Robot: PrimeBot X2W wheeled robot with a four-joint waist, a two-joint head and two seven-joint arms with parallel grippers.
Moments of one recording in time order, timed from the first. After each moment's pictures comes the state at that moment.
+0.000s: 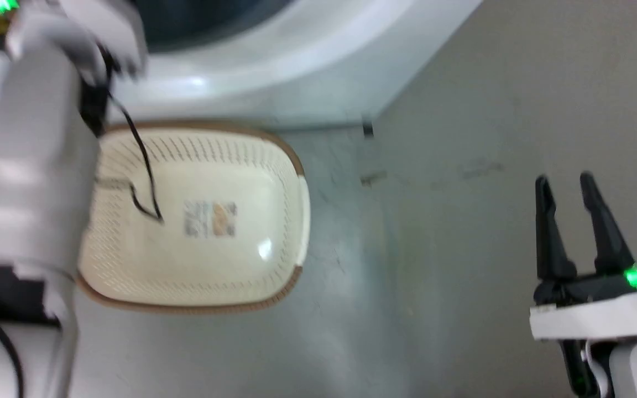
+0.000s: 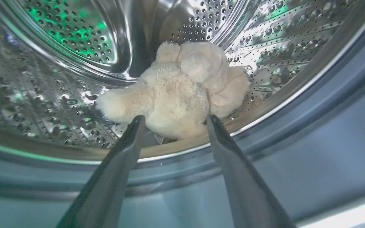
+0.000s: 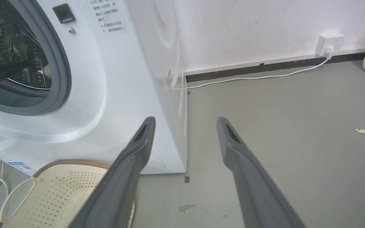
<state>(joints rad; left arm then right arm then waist) -1.26 0.28 -0.29 1.02 -0.19 -0.03 -0.20 -0.17 -0.08 0.00 -0.03 0.32 0.13 -0.26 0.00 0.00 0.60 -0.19</state>
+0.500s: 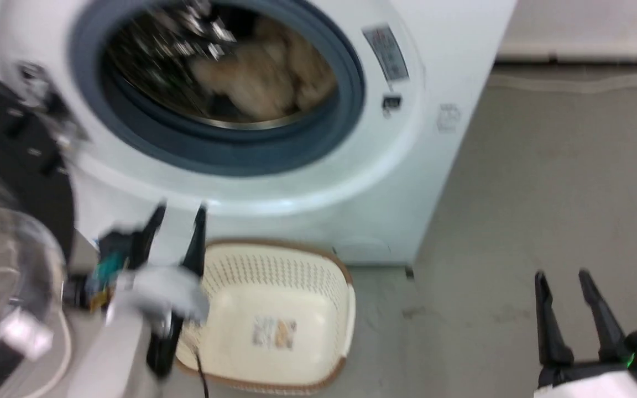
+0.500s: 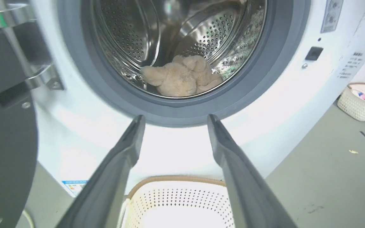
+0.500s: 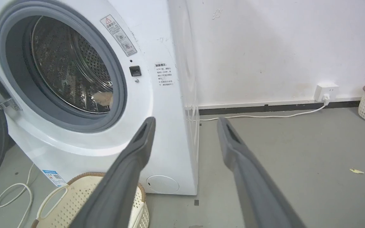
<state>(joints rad) -0.47 0.22 -0.22 0.62 -0.33 -0.05 -0.26 0.06 -0.07 -0.05 -0.01 0.21 0.13 -0.26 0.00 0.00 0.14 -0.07</state>
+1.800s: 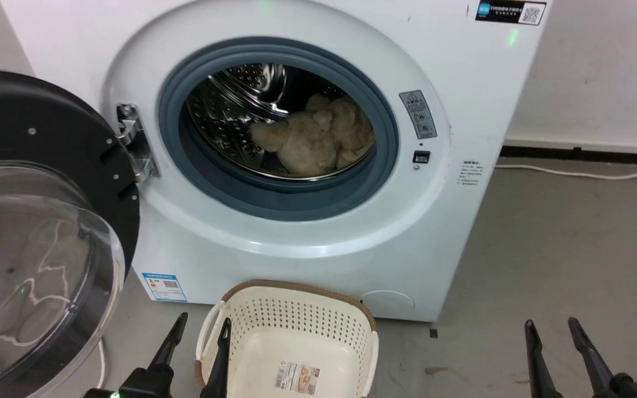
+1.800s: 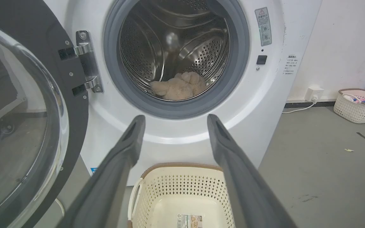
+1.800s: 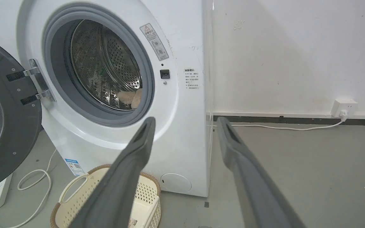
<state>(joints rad) 0.11 0.14 -0.14 0.07 -0.13 -0.04 -0.26 0.20 -0.05 -0.04 -0.02 0.15 0.13 -0.26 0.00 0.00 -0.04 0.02</state>
